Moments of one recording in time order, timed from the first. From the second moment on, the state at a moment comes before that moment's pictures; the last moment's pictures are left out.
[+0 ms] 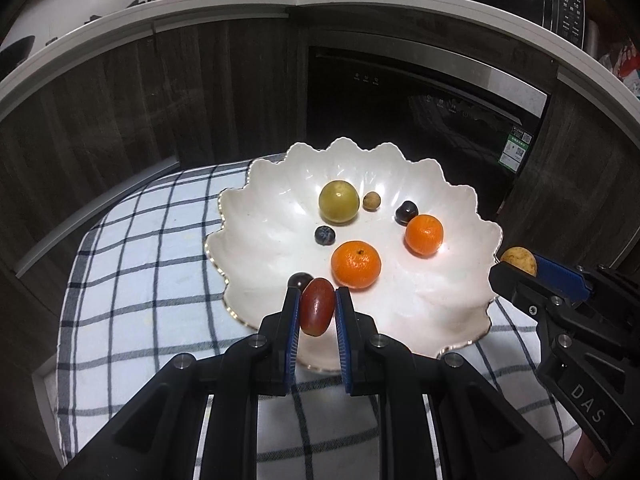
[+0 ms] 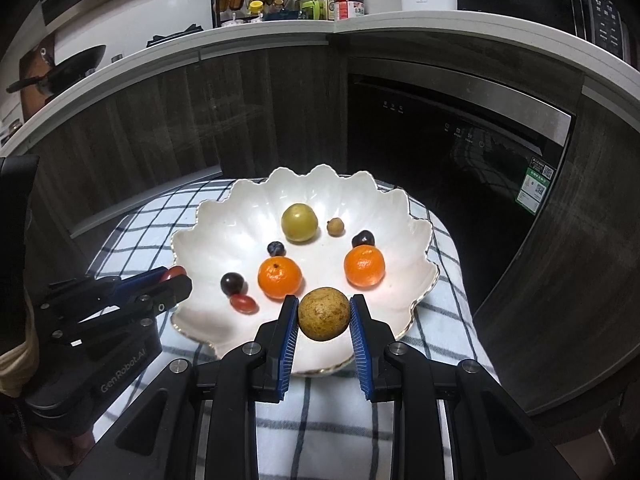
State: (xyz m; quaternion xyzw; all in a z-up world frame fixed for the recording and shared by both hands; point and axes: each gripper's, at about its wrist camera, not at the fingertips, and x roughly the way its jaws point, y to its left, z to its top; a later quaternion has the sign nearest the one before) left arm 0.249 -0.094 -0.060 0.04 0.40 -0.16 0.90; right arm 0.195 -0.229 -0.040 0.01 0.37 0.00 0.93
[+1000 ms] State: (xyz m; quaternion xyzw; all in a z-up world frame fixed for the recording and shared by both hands) left arm 0.257 -0.080 -0.054 0.04 0.40 -0.12 0.91; right arm 0.212 -0.233 -0.041 0.02 0.37 -0.03 0.93
